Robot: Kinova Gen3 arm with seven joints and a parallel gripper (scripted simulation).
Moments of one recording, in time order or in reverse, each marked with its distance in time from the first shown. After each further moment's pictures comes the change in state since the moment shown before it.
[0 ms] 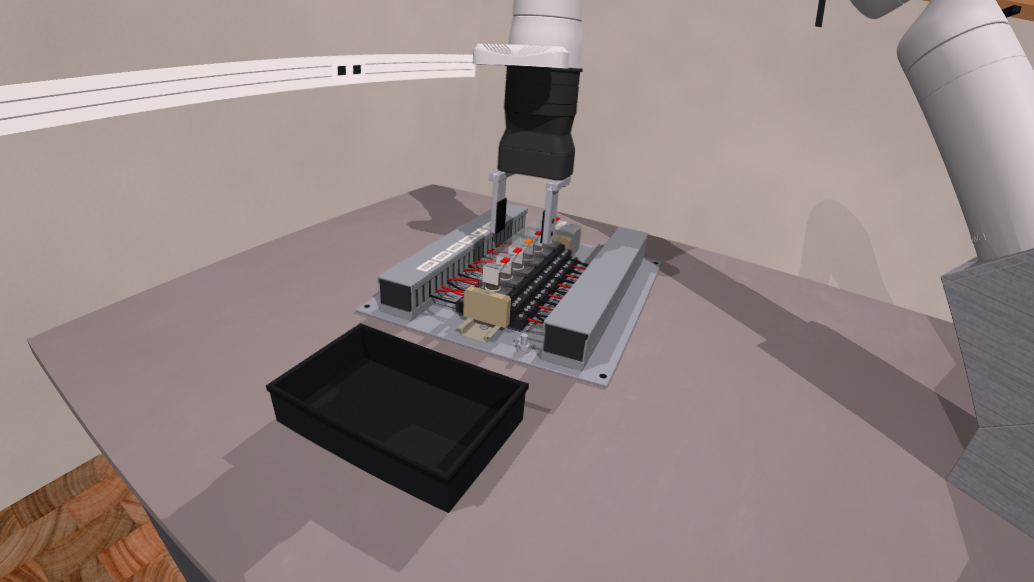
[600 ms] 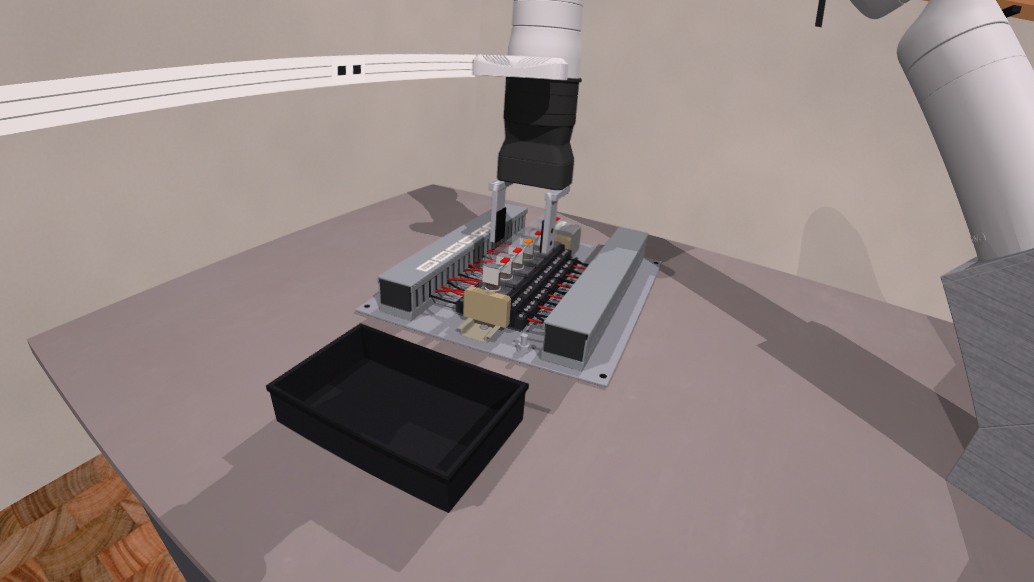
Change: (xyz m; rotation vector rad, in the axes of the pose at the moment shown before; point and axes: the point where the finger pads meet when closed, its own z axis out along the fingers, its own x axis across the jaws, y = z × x) arm 0.000 0.000 0.011 0.000 -0.001 0.000
